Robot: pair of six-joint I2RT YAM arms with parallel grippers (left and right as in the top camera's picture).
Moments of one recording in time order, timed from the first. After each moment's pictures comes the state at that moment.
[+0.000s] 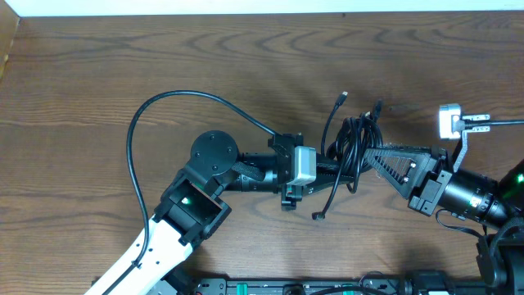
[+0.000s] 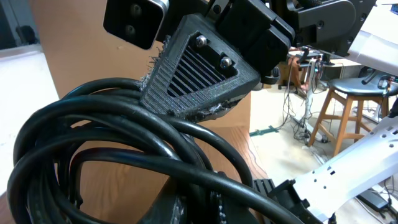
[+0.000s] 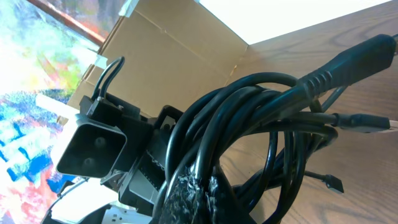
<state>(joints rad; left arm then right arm) -0.69 1.09 0.90 0.26 0.93 -0.01 0.03 0.75 1.08 -0.54 -1.05 0.73</state>
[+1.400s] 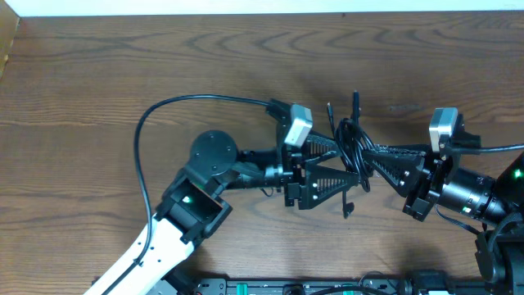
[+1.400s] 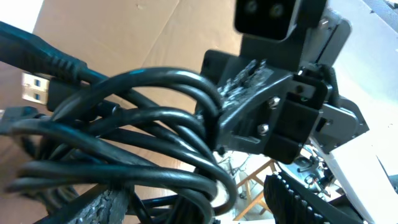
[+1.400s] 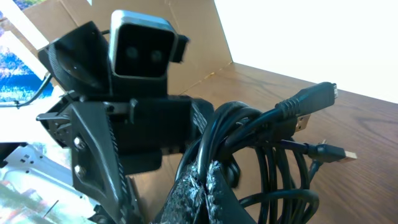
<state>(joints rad) -0.69 1.10 0.90 0.29 0.85 -0.67 0.03 0.76 1.08 -0.55 -1.07 0.17</state>
